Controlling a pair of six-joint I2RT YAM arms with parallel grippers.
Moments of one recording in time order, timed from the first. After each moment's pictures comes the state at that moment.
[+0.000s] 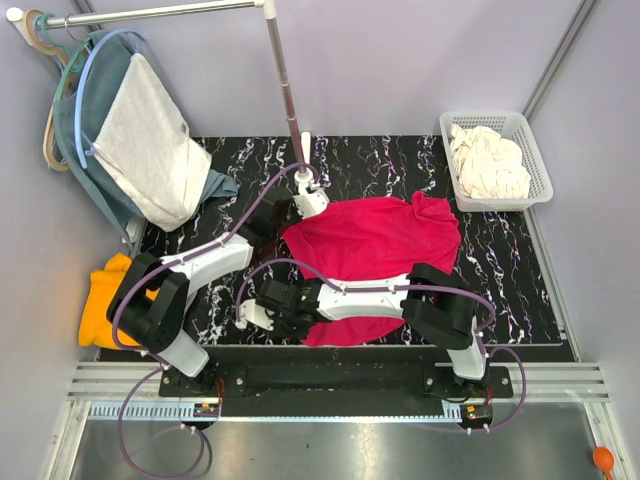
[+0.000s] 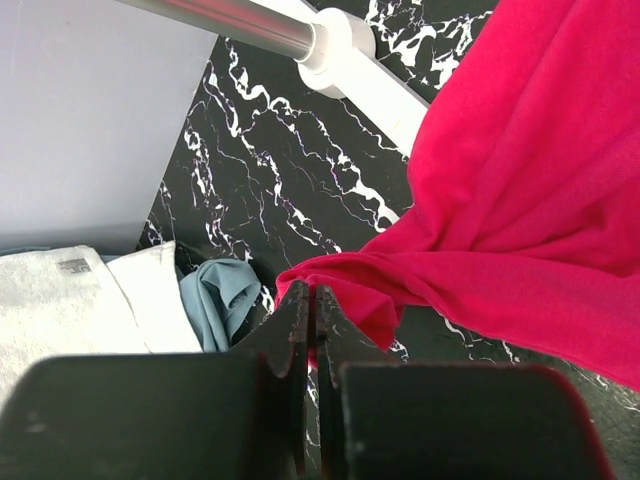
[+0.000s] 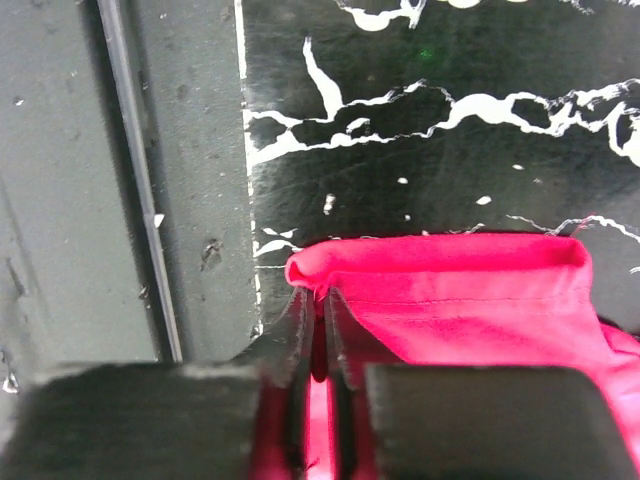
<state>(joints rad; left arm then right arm) -0.56 1.57 0.94 0.13 -0.26 0.74 1.28 1.99 1.36 -0.50 -0.11 -0.29</state>
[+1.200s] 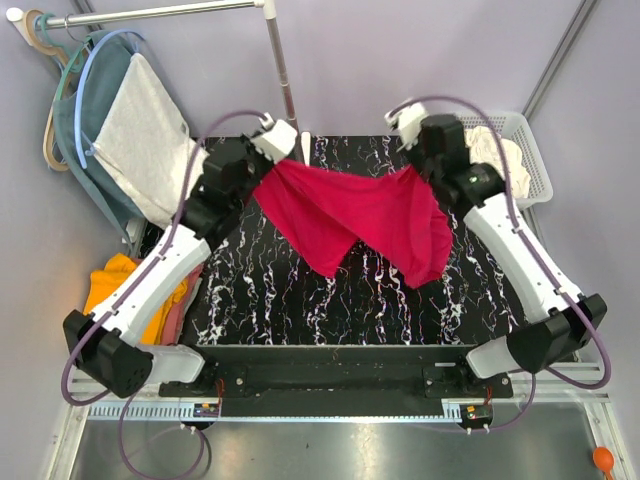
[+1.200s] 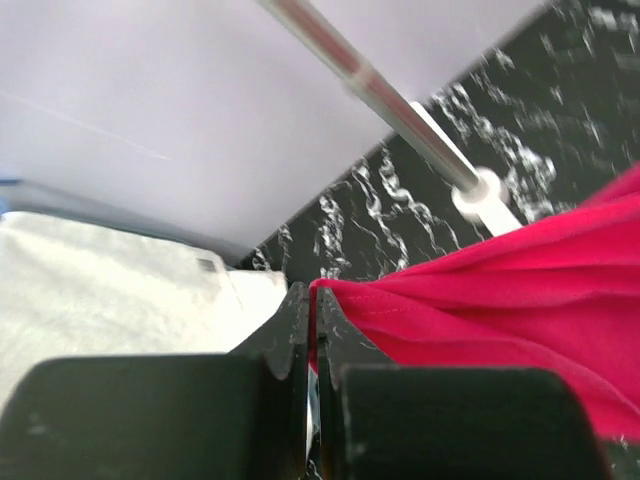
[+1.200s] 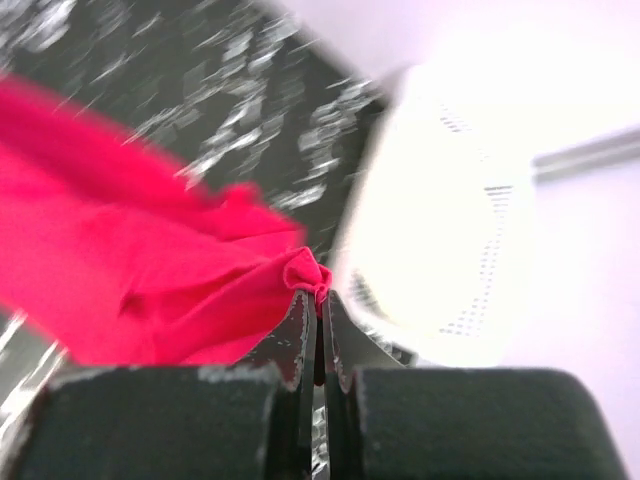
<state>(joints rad) -0.52 1.29 1.24 -0.14 -0.28 0.60 0.48 1.43 1.55 -0.64 0.36 -0.44</state>
